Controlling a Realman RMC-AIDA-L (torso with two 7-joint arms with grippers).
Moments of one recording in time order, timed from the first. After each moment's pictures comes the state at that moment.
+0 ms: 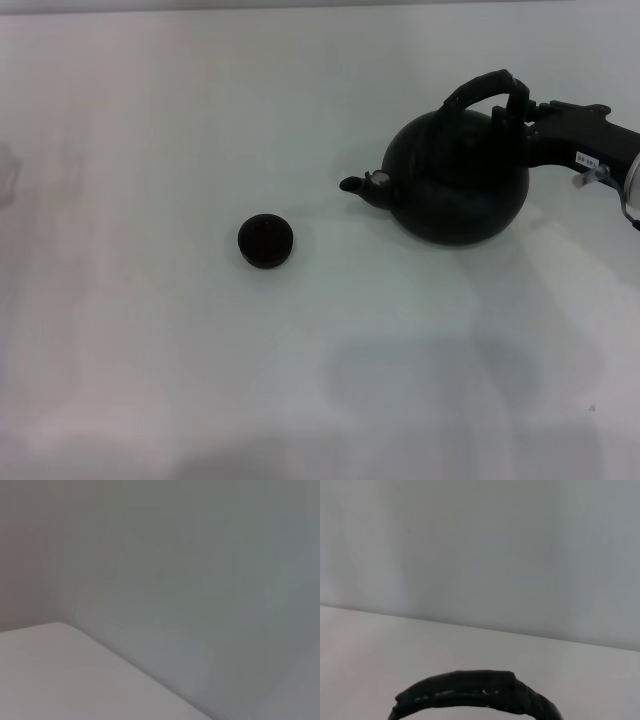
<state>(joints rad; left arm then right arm) -0.36 -2.07 -0.51 -0.07 -1.36 -1.07 2.45 0.02 2.01 -1.73 -1.26 -1.62 -0.43 1.94</state>
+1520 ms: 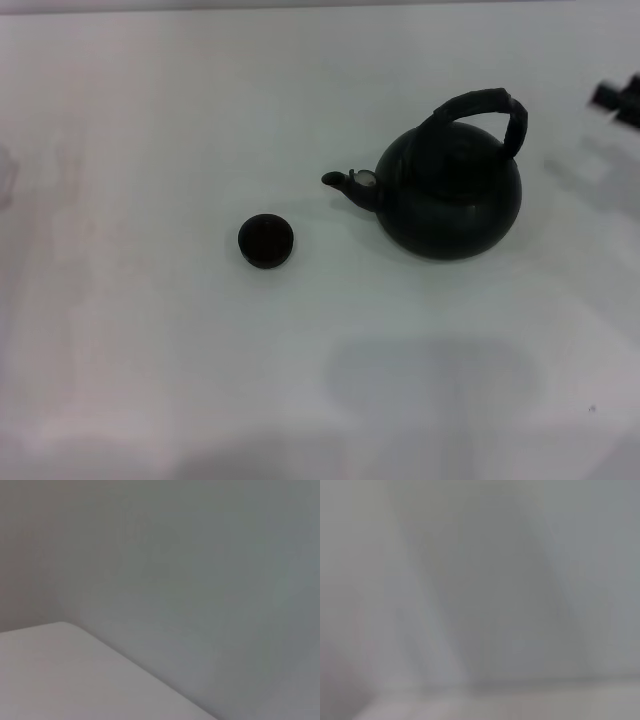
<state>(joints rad) -0.35 -2.07 -0.51 -0.07 -1.36 -1.08 2.45 0.10 2.01 -1.01 -0.88 -1.36 -1.28 1.63</state>
